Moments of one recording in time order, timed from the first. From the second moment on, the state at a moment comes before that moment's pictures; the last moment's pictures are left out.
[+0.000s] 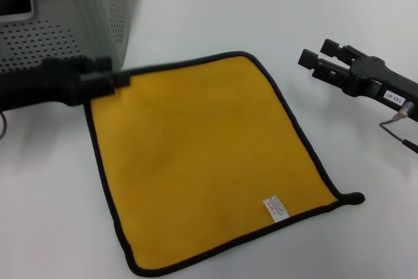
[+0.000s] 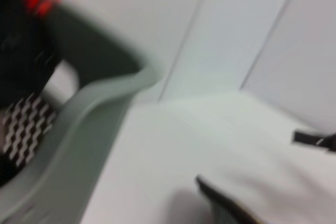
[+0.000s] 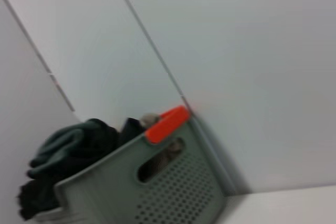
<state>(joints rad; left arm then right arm) -0.42 -2.01 0.72 0.80 1.89 1.54 -1.63 0.45 2.01 -1.47 -0.37 -0.78 -1.27 1.21</state>
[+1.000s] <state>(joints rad) -0.40 -2.07 0.72 0.73 1.90 1.50 -1.45 0.41 2.02 -1.47 -0.36 -0.78 -1.42 1.18</state>
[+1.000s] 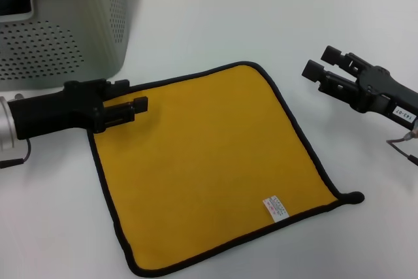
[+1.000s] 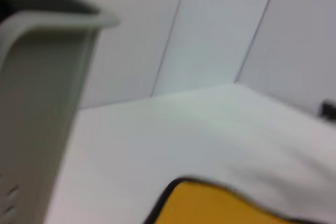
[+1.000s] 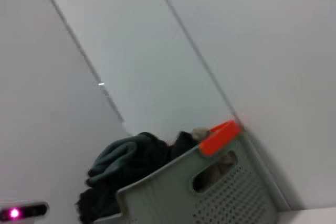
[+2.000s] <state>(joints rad) -0.31 -2.03 0.81 0.69 1.68 2.03 -1.13 0.43 2.02 -1.52 -0.65 -1.24 -1.66 1.18</state>
